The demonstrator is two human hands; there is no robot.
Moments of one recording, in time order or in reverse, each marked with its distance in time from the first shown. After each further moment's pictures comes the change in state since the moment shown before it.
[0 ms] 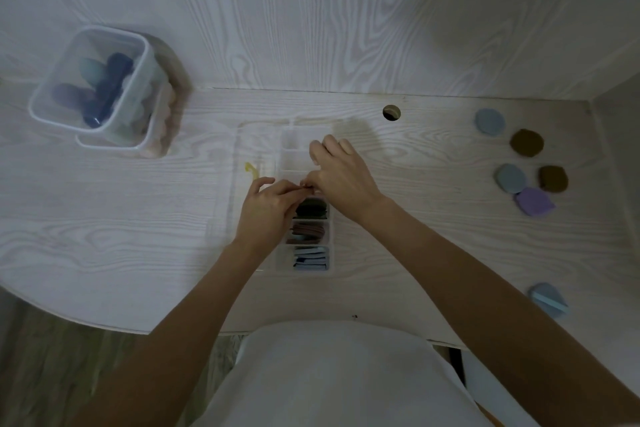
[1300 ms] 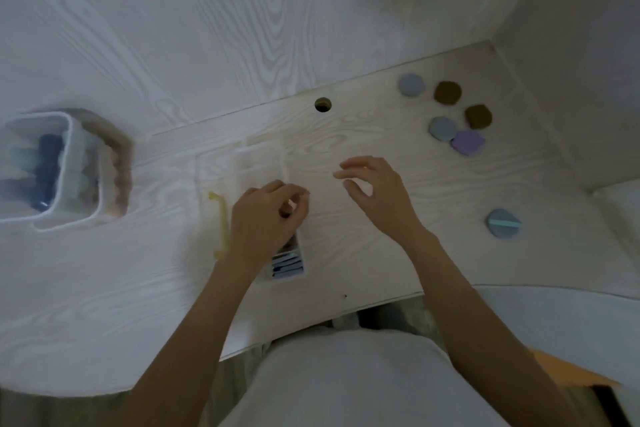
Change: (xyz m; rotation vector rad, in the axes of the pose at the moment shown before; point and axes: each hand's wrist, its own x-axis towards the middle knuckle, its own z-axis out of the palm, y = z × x) left_hand 0.035 0.075 -0.045 -0.238 -0.077 0.091; right_hand -0.125 0.012 -0.053 0.729 0.275 0.793
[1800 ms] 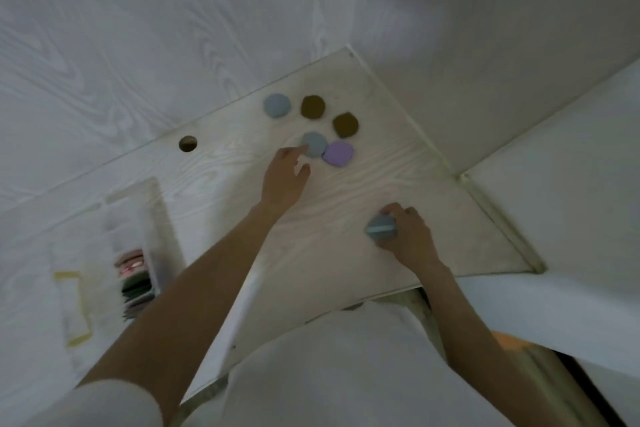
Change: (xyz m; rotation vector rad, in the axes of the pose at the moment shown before) left_hand 0.141 0.125 0.220 -0.217 -0.349 -0.156; right_hand -0.107 0.177 -0.144 -0.153 -0.101 0.785
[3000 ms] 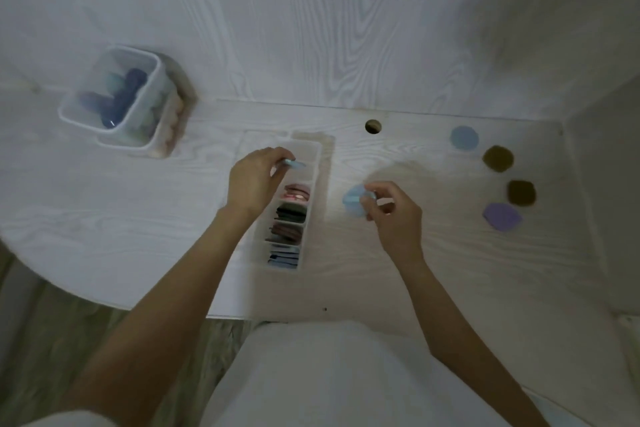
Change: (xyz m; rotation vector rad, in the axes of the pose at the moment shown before) left_hand -0.180 -0.147 -0.205 0.302 0.536 -0.186; right_hand -0.035 -0.234 0.108 0.459 -0.104 -0.572
